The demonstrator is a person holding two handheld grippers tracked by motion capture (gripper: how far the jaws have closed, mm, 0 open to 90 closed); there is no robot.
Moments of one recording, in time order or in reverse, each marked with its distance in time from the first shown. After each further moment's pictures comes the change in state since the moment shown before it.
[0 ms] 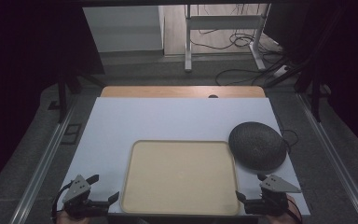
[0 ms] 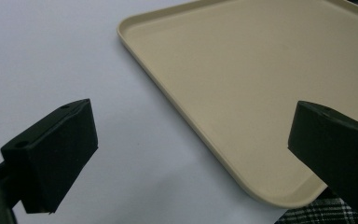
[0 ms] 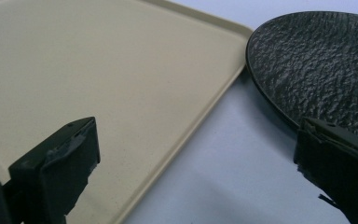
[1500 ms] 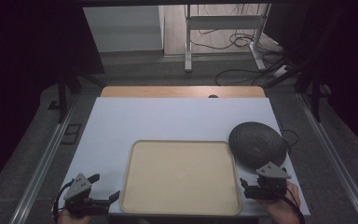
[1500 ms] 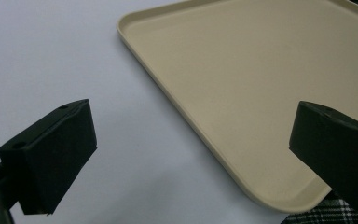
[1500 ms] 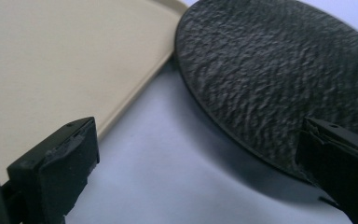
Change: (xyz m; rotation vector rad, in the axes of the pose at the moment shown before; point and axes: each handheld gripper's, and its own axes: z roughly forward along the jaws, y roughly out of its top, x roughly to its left) left arm 0.002 0.002 0.004 0.012 -0.008 -0.018; right arm -0.025 0.009 0.028 0.115 -0.225 -0.067
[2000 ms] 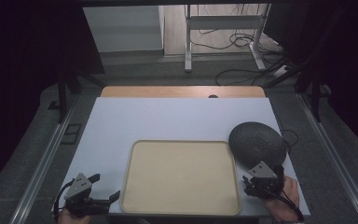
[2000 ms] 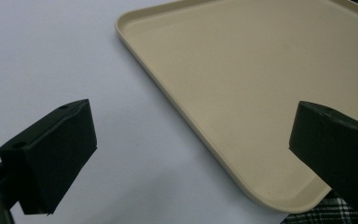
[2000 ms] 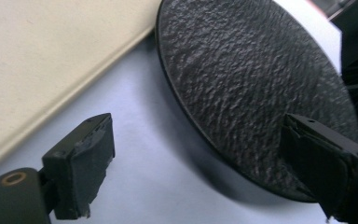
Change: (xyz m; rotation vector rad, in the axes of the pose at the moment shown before) left arm 0.000 0.000 0.001 0.004 -0.004 -0.002; right arm 0.006 0.005 0.008 0.085 -0.150 -0.235
